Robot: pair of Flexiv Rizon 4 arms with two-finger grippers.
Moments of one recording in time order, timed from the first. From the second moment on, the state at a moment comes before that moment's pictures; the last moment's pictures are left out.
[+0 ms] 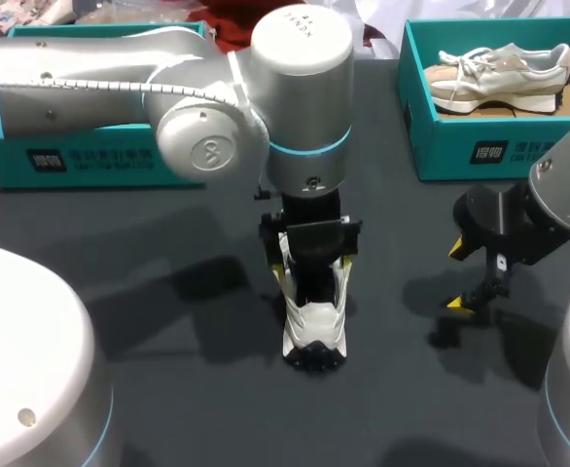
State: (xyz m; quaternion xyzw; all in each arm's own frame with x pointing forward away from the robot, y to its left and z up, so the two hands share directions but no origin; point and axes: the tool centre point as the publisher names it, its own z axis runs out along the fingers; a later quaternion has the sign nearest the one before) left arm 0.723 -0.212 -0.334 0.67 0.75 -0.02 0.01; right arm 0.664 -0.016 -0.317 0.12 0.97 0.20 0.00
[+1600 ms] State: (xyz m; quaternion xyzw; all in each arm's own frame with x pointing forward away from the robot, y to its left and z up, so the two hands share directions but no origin) left arm 0.739 -0.201 -0.292 0.68 0.73 -0.07 -0.04; right arm 0.664 -0.016 -0.317 0.12 0.97 0.20 0.00
